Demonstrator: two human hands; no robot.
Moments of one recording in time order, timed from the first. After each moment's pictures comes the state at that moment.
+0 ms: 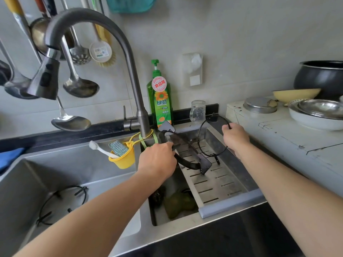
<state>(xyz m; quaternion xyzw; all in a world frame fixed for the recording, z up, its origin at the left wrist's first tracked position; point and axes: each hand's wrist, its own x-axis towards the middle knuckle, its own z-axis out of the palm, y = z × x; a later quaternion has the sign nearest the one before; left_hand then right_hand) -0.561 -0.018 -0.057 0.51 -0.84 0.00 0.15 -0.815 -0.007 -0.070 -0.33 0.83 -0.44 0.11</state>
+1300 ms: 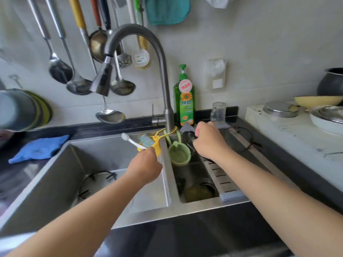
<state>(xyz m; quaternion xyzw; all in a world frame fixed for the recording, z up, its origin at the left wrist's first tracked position) -0.448 0.007 -0.045 0.60 -0.78 -0.13 0.11 -0.645 0.044 -0.005 -0.59 0.75 -0.29 0.06</state>
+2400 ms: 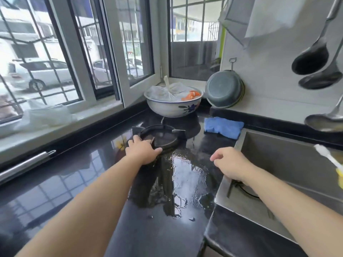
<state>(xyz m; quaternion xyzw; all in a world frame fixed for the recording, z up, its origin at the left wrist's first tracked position) 0.151 0.024 -0.070 0.88 -0.47 -0.08 0.06 -0.135 -0.025 -0.051 -0.79 0.54 -0.15 0.26</state>
